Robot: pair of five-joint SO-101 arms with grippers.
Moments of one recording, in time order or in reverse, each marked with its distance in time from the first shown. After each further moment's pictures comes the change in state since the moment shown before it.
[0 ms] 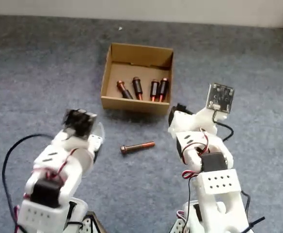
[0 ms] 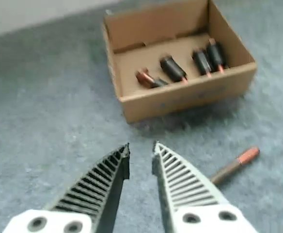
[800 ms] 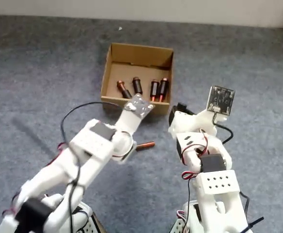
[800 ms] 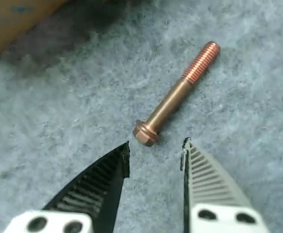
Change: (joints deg) left arm 14.4 63.7 -20.3 -1.8 -0.5; right arm 0.3 -0.1 2.0 -3.2 0.0
